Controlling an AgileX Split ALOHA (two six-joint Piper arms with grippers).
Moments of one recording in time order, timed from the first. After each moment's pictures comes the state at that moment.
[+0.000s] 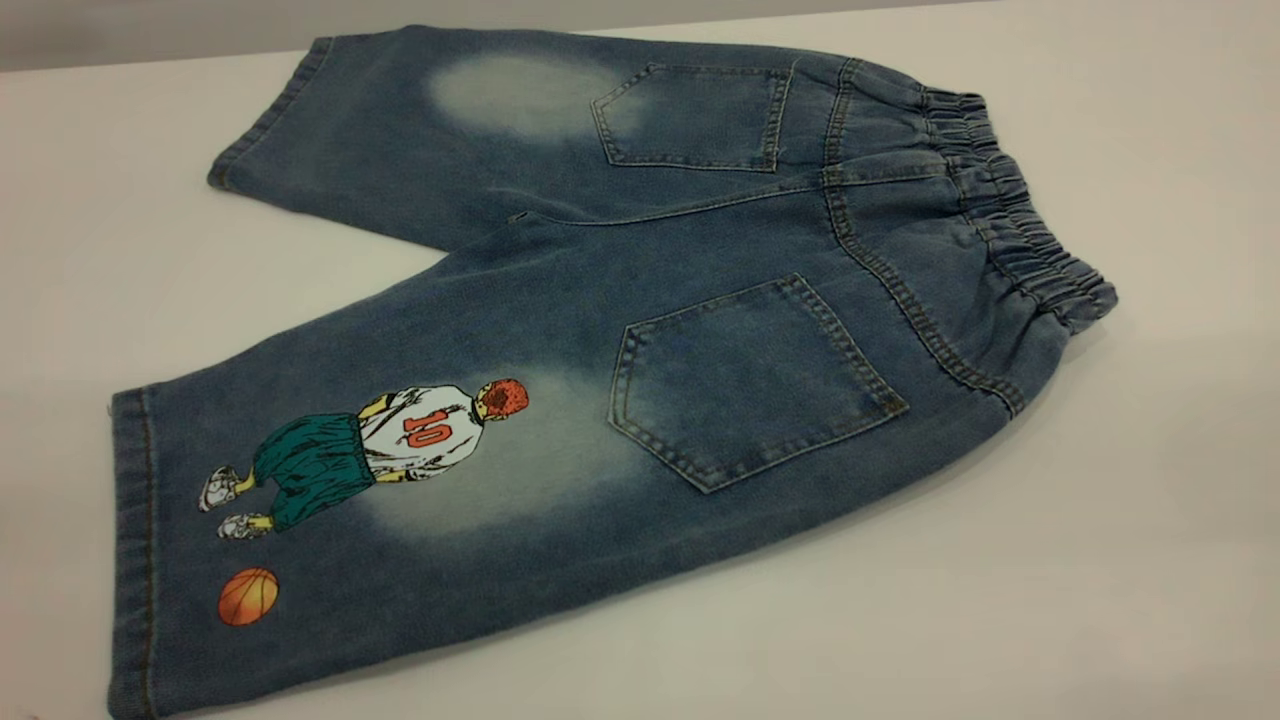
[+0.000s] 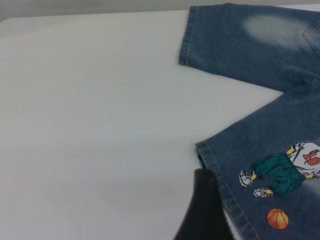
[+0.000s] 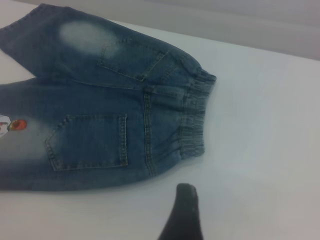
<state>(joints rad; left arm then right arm) -0.05 0.00 -0.50 0.05 1.08 -0.01 0.01 0.00 -0.51 0.17 1.07 -0.19</state>
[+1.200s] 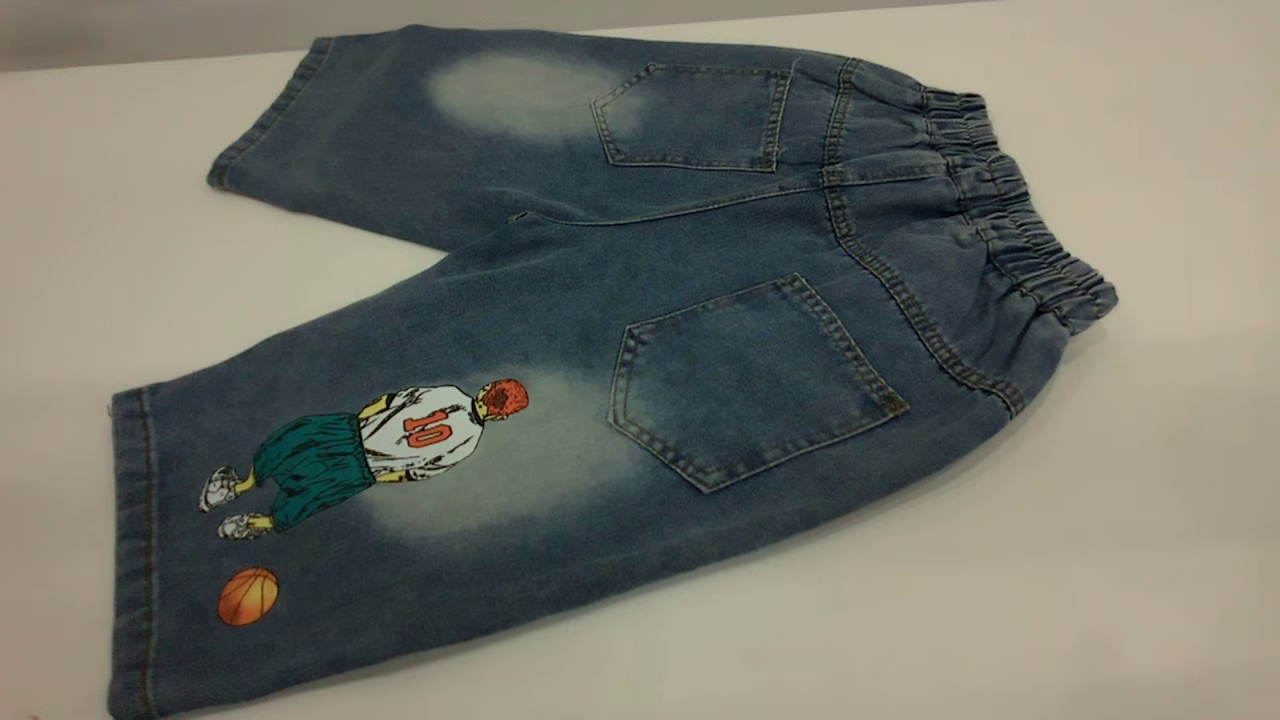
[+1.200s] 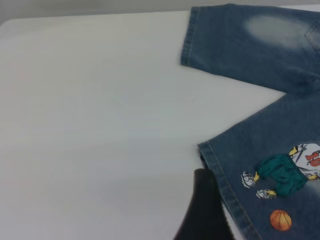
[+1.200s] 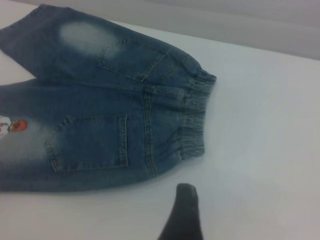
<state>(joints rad) -0.05 0.01 -0.51 0.07 1.07 -0.01 0.01 0.00 -0.51 0.17 1.07 -0.18</state>
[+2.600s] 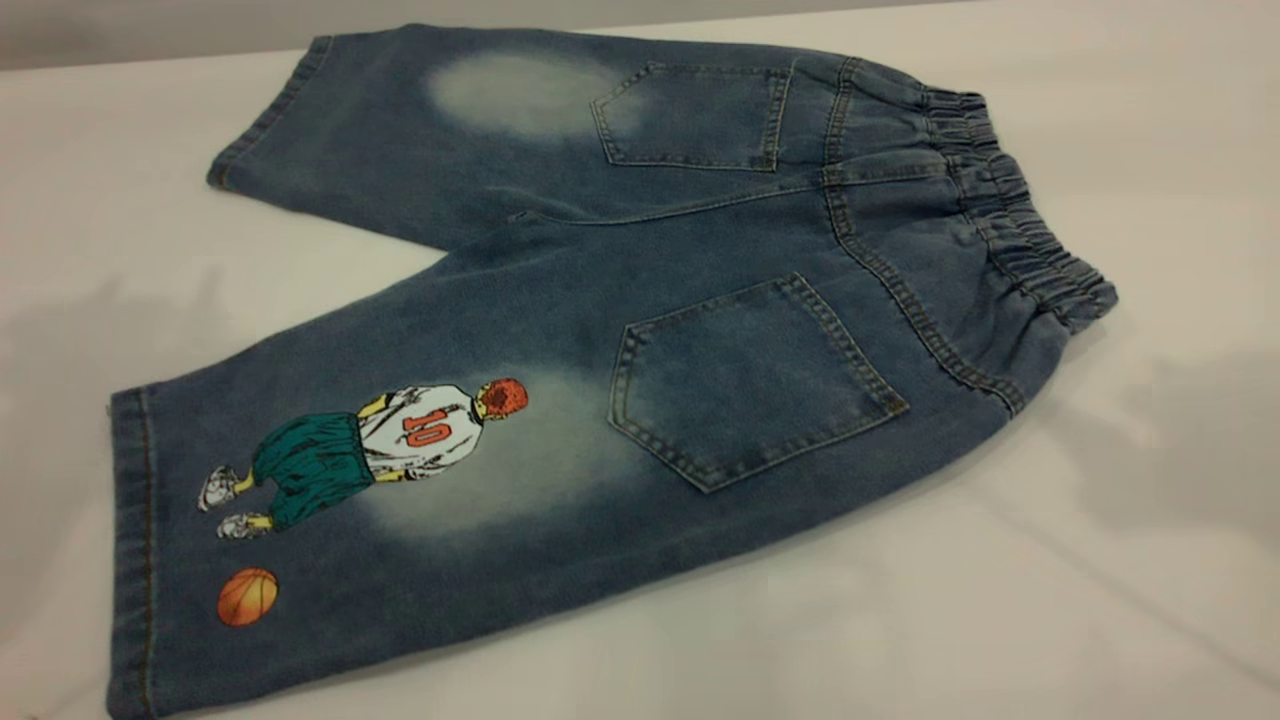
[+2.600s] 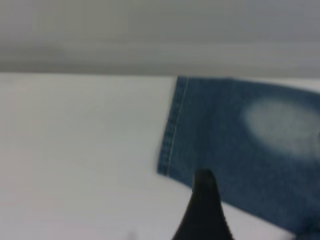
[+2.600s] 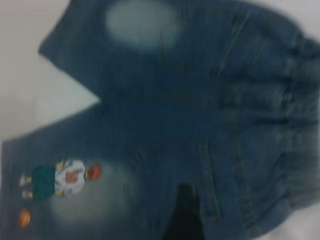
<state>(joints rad) -0.05 1.35 -1.03 0.00 0.41 -0.05 0.01 1.18 -0.83 0.66 0.68 -0.41</state>
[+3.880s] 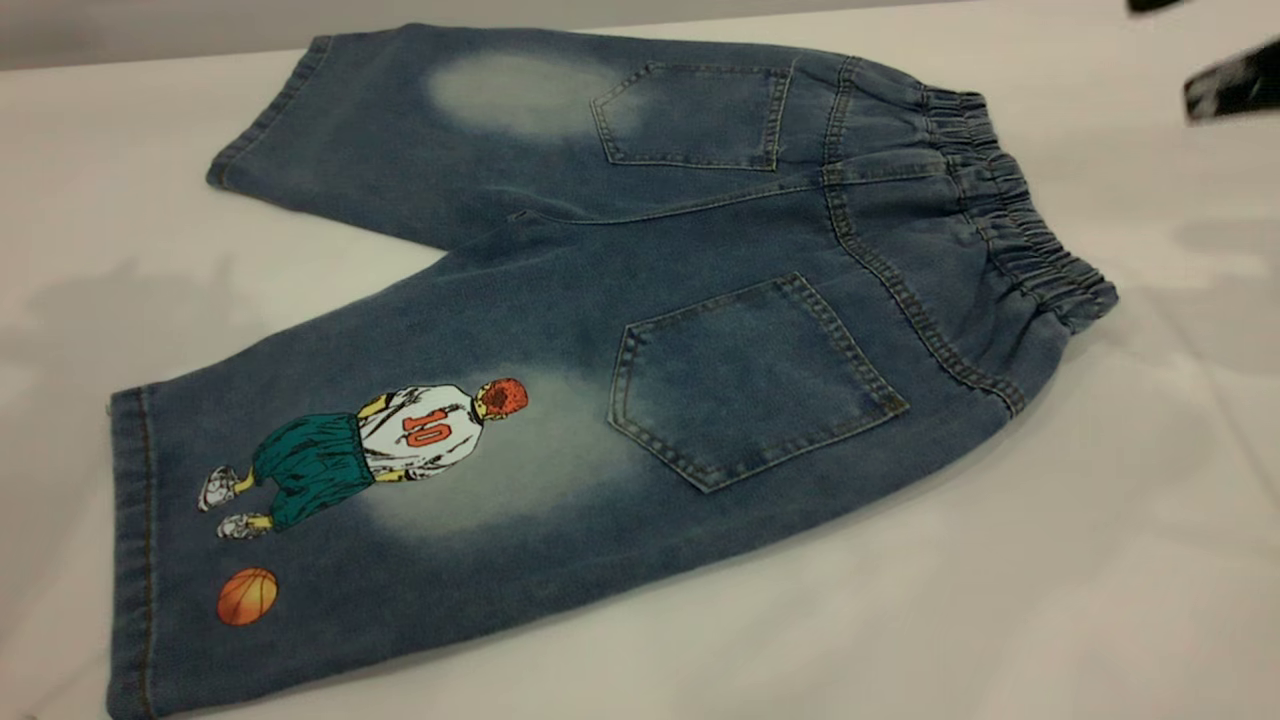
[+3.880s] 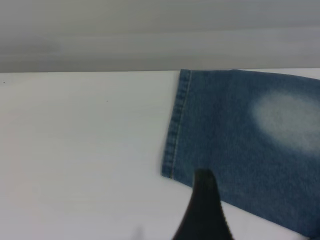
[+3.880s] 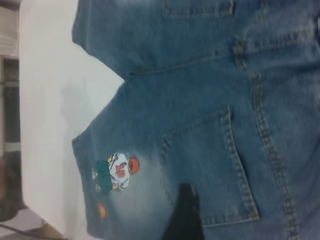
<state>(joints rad) -0.05 1.40 -1.03 0.00 0.36 -0.03 -0.36 1.91 -0.92 1.24 1.02 -1.03</state>
